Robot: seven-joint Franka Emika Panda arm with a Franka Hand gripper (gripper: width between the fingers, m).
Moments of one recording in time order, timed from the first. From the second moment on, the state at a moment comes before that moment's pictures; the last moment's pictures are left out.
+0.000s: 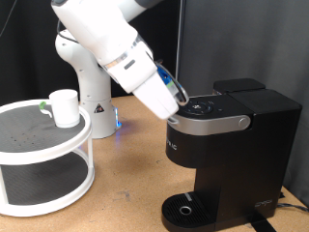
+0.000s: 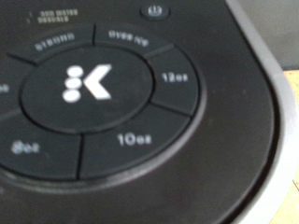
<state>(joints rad) 0.43 -0.06 -0.52 -2.22 0.75 2.05 -1.16</state>
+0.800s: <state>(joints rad) 0.43 -0.06 -0.53 -2.22 0.77 2.06 -1.18</state>
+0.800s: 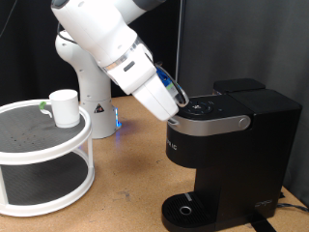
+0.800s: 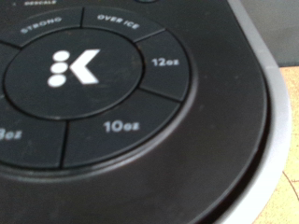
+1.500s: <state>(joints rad) 0.43 -0.10 -0.53 -2.21 0.87 2.00 -1.24</state>
